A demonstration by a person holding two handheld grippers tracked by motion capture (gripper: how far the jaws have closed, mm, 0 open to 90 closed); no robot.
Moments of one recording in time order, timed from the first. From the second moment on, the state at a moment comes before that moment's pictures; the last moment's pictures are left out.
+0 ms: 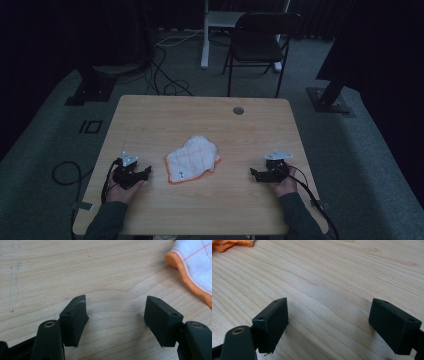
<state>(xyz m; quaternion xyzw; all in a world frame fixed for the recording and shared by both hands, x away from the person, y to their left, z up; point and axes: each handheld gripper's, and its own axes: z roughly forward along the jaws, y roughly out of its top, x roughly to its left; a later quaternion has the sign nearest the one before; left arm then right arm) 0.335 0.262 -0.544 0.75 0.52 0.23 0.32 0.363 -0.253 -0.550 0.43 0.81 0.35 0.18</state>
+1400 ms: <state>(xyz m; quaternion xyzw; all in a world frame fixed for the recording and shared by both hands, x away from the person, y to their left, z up) 0.328 0.265 -0.540 0.77 0.50 0.21 0.34 0.348 -0.236 -0.527 0.42 0.79 0.41 0.17</state>
